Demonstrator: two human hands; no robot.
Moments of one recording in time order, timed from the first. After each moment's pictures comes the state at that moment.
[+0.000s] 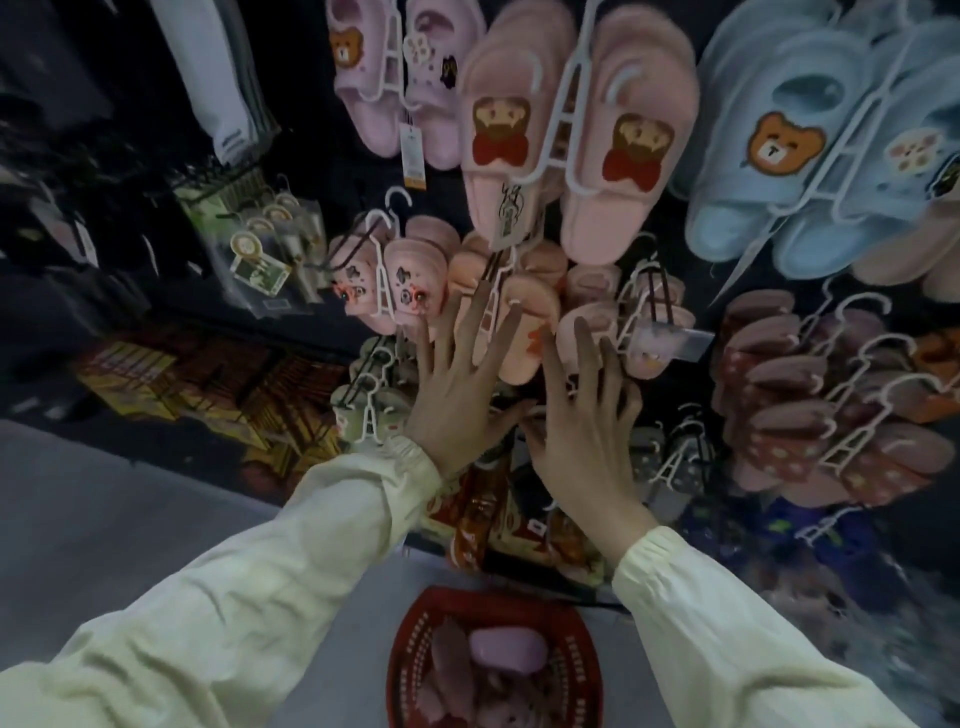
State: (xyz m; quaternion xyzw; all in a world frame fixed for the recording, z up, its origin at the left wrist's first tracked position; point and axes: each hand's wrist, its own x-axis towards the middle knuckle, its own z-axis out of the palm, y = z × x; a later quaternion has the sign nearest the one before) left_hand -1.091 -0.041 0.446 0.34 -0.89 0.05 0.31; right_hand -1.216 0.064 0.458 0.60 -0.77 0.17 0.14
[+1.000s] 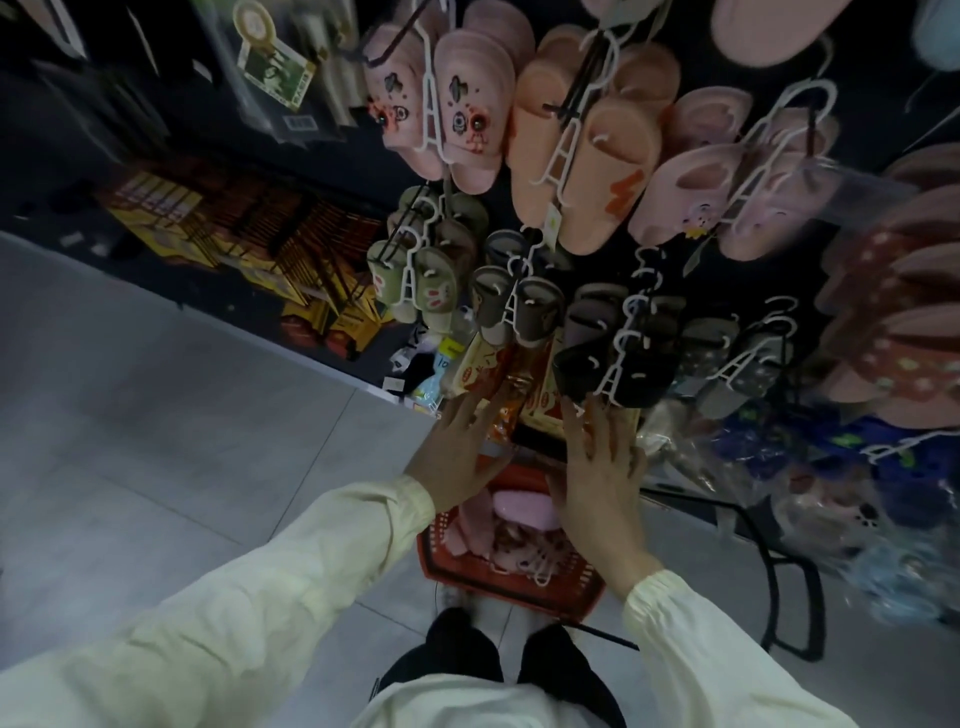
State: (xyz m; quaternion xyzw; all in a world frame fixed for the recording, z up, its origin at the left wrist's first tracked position) left_hand -0.996 0.049 0.245 0.40 -0.88 -0.25 0.09; right_hand -1.172 0.151 0.292 0.61 -0.79 0.02 -0.10
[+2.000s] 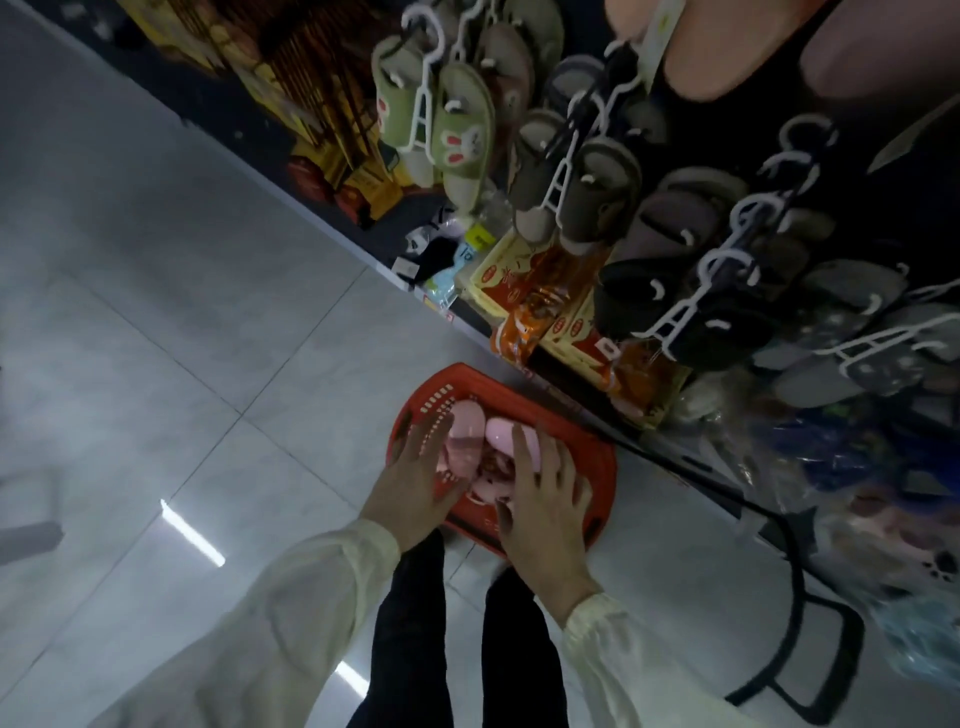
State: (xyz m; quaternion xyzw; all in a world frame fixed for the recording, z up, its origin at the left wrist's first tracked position) left_hand -1.017 0.149 0.068 0.63 -0.68 -0.37 0.04; right_hand -1.197 0.183 0.085 0.67 -0.71 -0.02 -0.22
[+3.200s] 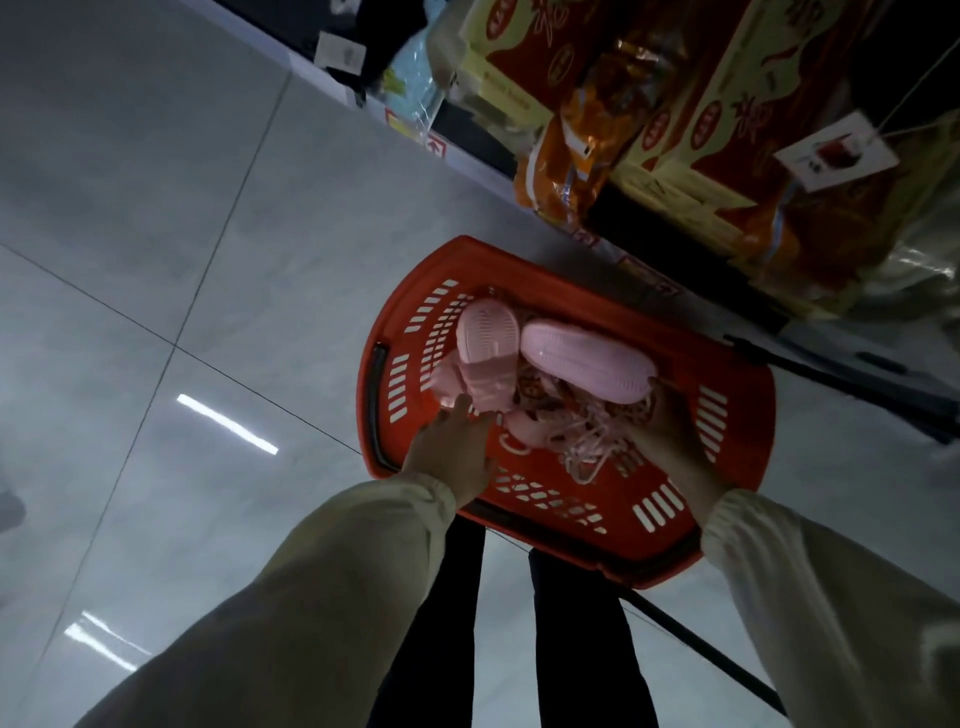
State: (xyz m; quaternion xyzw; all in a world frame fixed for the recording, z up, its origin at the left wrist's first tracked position) left_hand -1.021 0.139 -0.260 0.55 -0.68 -0.42 -0.26; right_hand -1.286 0.166 -0.338 0.31 -0.79 -0.02 -0.52
